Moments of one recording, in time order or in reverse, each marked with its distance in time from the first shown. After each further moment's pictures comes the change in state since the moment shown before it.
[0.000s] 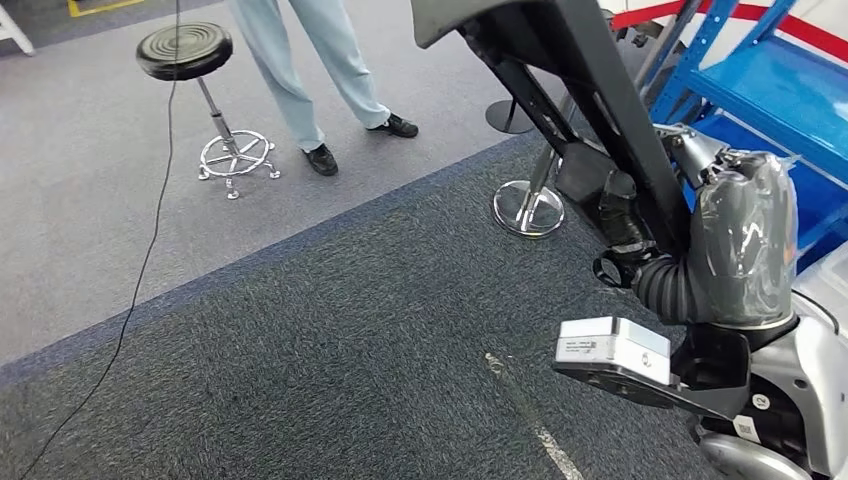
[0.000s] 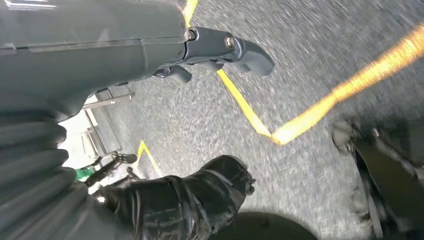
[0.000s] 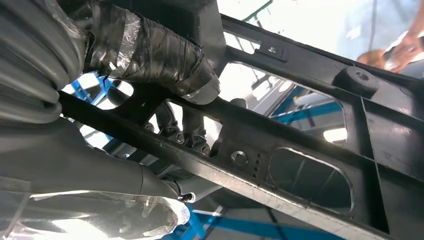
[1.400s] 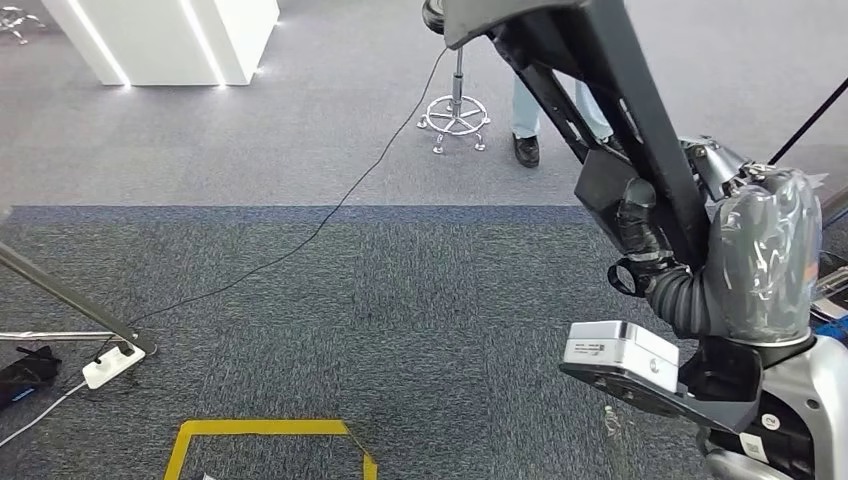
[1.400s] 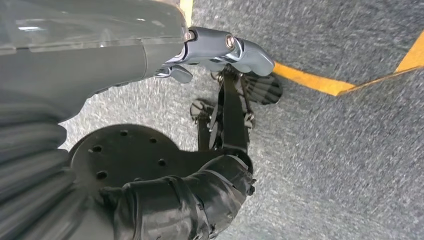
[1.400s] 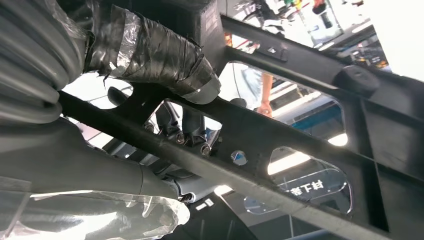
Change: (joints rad) left arm 0.030 -0.020 0.268 -0.002 0.269 -0.119 -0.385; right arm 0.041 -0.008 -0.008 -0.034 0.064 0.000 0.047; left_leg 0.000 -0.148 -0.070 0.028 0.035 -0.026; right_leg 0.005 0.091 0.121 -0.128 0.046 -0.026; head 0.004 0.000
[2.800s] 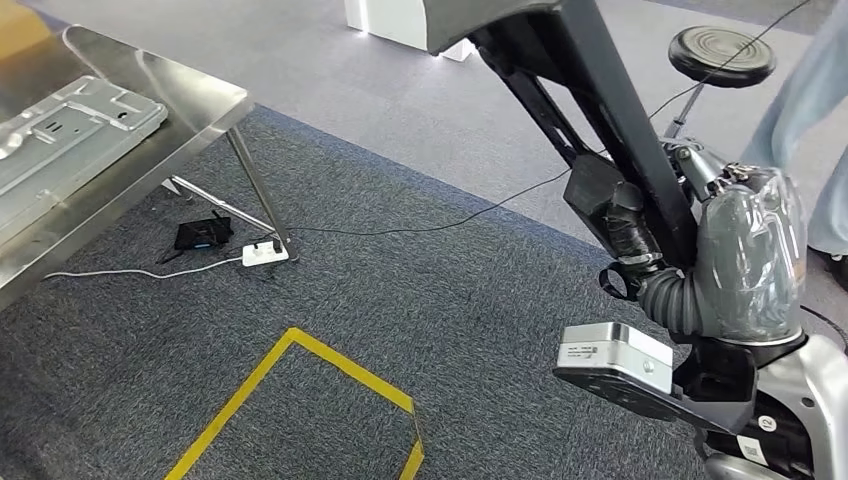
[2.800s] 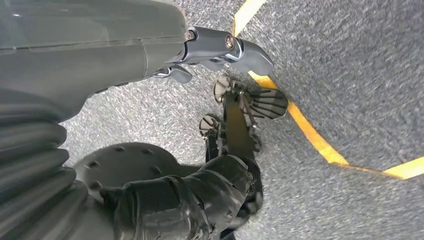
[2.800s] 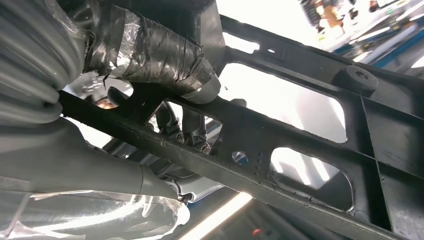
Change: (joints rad) left arm -0.002 0.033 0.021 0.000 -0.041 0.030 0.037; right arm 0.004 -0.002 0.000 -0.022 -0.028 0.032 0.022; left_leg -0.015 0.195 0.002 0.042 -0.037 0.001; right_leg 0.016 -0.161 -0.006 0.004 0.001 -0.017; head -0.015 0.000
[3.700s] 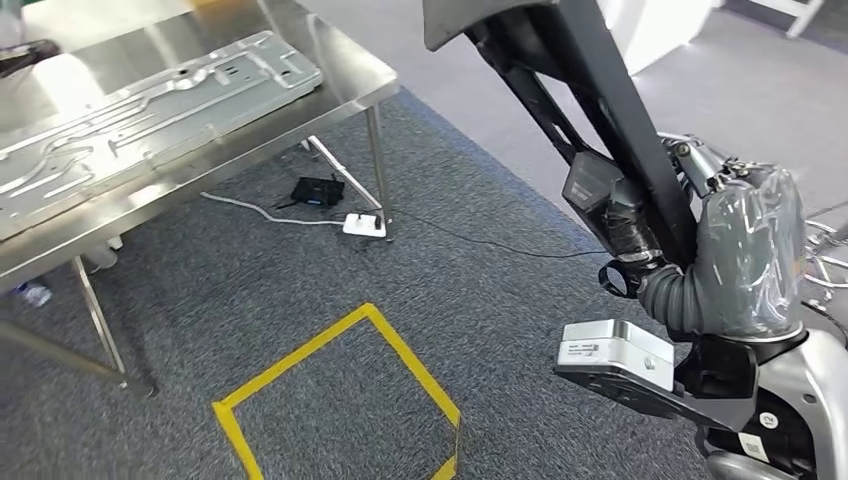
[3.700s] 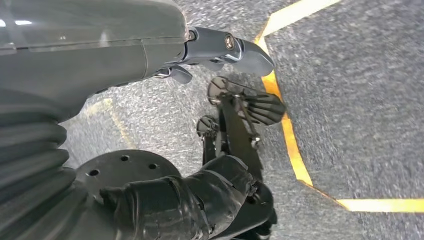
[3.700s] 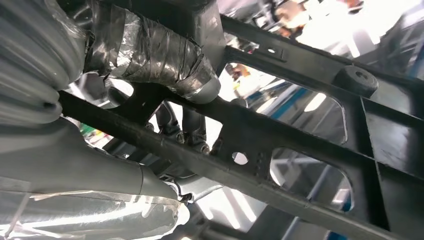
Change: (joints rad) left arm 0.001 0.001 0.003 0.000 0.003 0.022 -0.002; right arm -0.013 -0.002 -0.001 0.000 -0.015 0.006 0.001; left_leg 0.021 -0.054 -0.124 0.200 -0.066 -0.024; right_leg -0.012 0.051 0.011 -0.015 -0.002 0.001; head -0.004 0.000
